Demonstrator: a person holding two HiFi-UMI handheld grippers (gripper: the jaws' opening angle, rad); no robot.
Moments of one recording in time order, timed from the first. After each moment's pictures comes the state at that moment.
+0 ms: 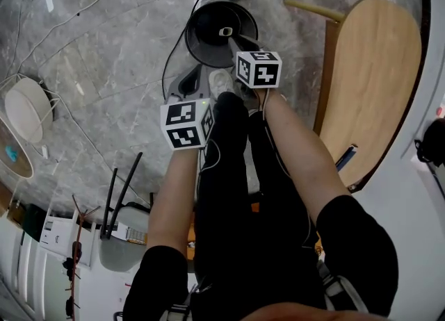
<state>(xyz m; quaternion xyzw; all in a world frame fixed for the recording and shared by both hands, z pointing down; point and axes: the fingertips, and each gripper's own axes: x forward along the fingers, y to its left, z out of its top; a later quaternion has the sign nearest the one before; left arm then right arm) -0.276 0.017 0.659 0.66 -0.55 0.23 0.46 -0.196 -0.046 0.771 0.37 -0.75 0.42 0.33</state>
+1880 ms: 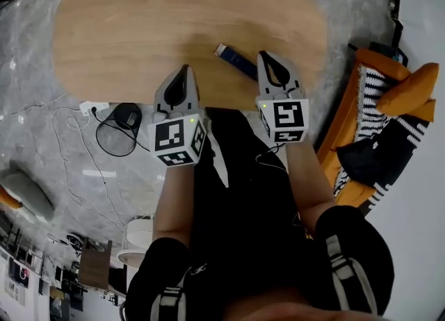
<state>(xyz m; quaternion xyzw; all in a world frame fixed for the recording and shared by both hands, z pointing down) 0.349 0.168 0.448 0.92 -0.09 0.30 0.22 0.446 0.294 0.447 0.82 -0.44 0.30 0.20</state>
